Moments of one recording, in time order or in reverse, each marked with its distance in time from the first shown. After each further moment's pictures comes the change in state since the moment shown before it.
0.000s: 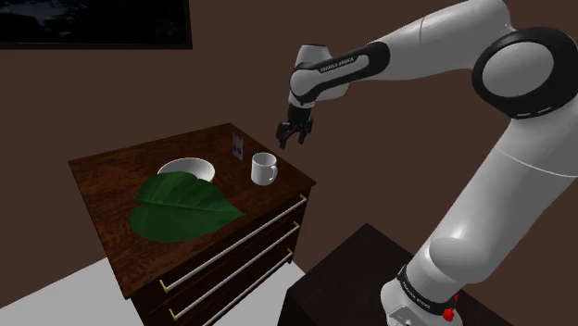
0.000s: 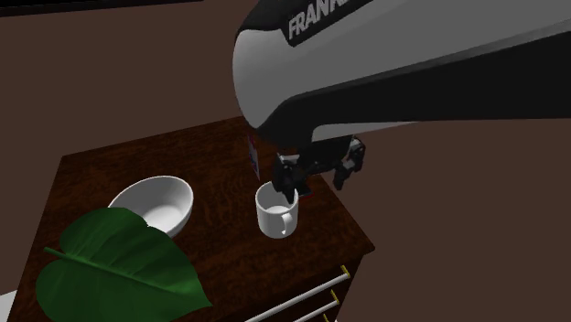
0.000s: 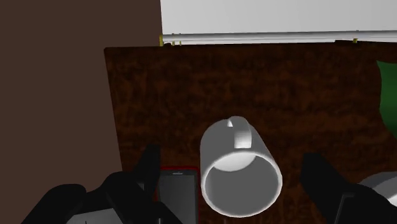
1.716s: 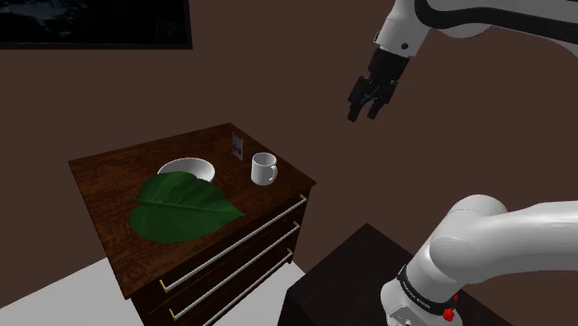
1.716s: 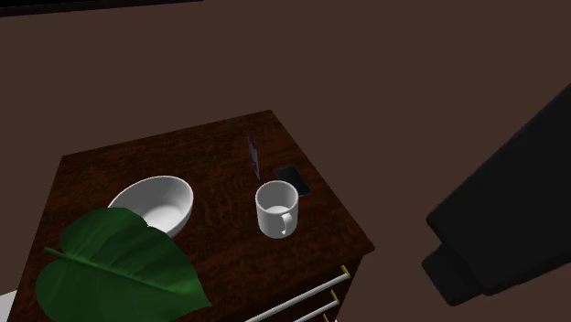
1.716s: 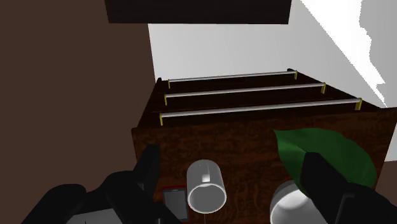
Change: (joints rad) arm -0.001 -0.814 -0.016 -0.204 0.049 -0.563 0.049
